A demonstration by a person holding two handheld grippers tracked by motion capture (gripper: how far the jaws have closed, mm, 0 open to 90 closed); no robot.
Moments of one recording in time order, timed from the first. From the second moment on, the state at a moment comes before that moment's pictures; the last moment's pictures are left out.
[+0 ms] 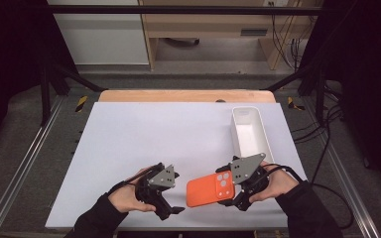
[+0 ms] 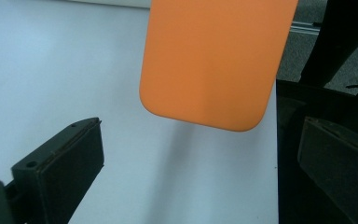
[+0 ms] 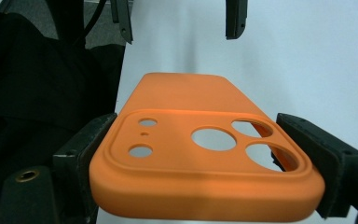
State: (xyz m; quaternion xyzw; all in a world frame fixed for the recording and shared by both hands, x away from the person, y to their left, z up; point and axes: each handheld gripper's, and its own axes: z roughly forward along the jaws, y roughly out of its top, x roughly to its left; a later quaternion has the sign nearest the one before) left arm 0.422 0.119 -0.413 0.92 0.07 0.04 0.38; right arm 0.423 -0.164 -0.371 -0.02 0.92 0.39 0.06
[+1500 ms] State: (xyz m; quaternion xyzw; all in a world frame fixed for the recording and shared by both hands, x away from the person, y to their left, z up) left arm 0.423 0.074 -0.410 0.96 0.02 0.04 0.27; right arm 0.426 -0.128 -0.351 -0.03 0.95 0.29 0.04
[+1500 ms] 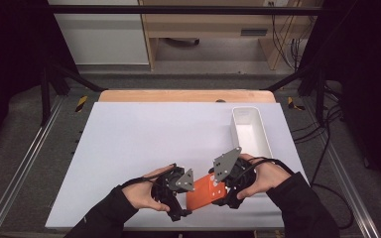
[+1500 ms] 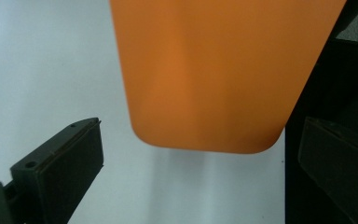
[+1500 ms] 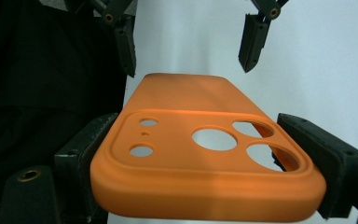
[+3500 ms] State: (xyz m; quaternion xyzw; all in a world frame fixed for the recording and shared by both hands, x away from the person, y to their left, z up) left arm 0.426 0.038 -0.411 0.98 -0.02 0.05 0.20; right arm 0.427 -0.109 -0.351 -0.05 0.96 0.26 0.04
